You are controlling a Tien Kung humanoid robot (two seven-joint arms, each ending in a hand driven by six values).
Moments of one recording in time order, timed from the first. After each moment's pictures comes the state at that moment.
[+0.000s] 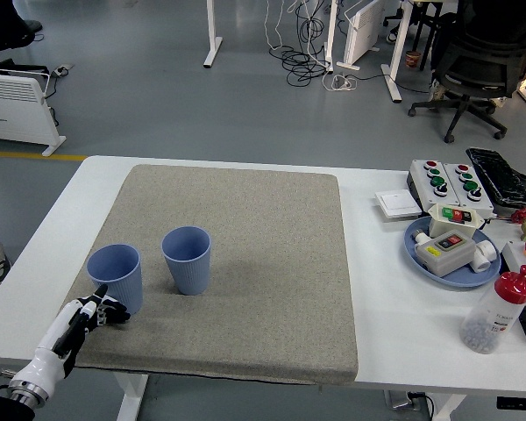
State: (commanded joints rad) left arm 0.01 0.29 -1.30 -1.28 1.13 -0.03 -0.24; right arm 0.17 -0.19 0.04 0.24 0.10 -0.18 -0.19
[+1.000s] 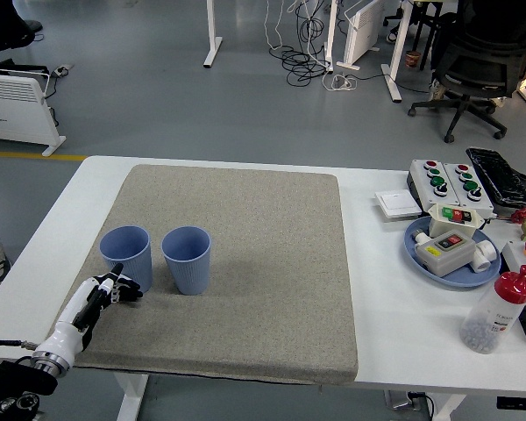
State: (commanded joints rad) left arm -0.18 0.25 -1.24 -1.09 1.12 -0.02 -0.28; right arm 0.16 -0.18 0.06 0.24 0.07 -0.19 -0.20
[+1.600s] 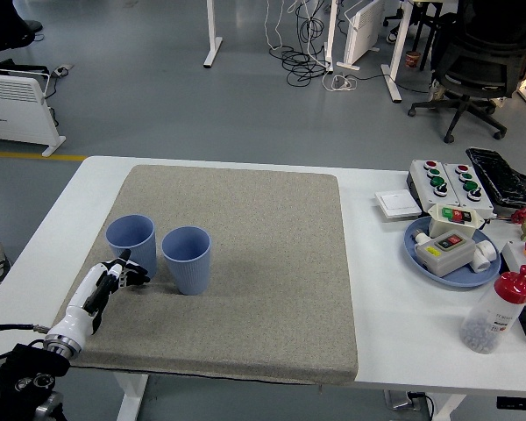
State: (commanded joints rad) left arm -0.30 0.23 -1.19 -0.96 1.08 0.01 -0.33; right arm 0.17 -0.18 0.06 0.24 0.07 -0.19 -0.20
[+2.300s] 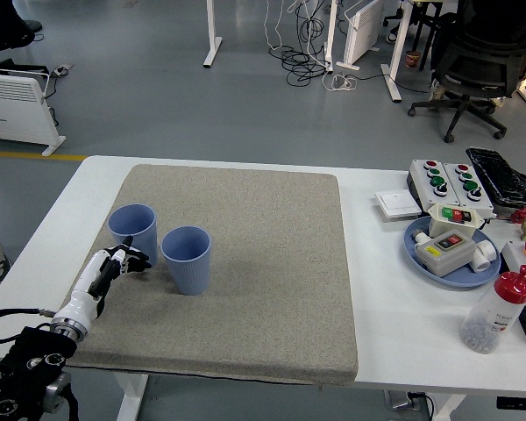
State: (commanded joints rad) left arm -0.41 0.22 -1.12 -0.80 1.03 0.02 -0.38; right arm 0.17 -0.18 0.06 0.25 0.06 -0.19 -0.20
